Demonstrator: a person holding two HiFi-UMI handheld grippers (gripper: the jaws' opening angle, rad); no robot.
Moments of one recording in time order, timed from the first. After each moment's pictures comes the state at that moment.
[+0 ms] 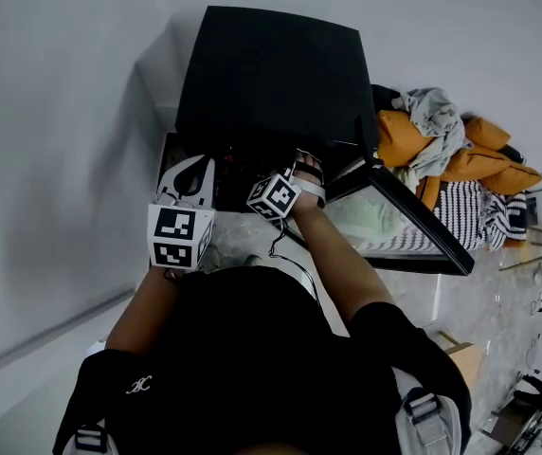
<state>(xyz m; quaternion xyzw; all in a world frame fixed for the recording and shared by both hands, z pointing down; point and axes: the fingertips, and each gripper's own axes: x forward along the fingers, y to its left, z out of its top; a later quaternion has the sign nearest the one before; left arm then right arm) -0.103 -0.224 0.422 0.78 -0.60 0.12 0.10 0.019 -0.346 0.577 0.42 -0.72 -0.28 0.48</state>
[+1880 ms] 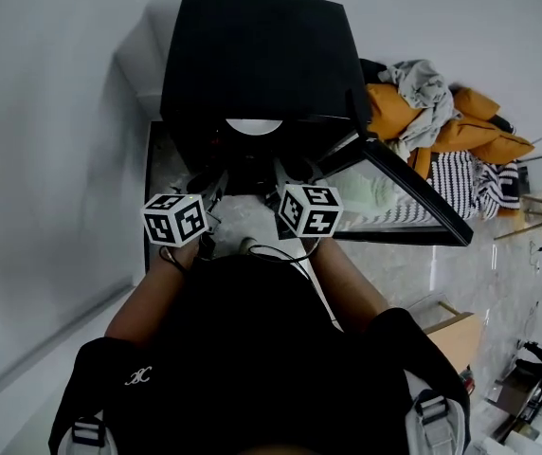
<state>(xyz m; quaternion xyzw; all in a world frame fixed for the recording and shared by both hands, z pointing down) -0.058 -0.209 0.513 0.80 -0.47 -0.03 0.38 0.050 -0.260 0.501 0.47 -0.85 0.21 0.12</state>
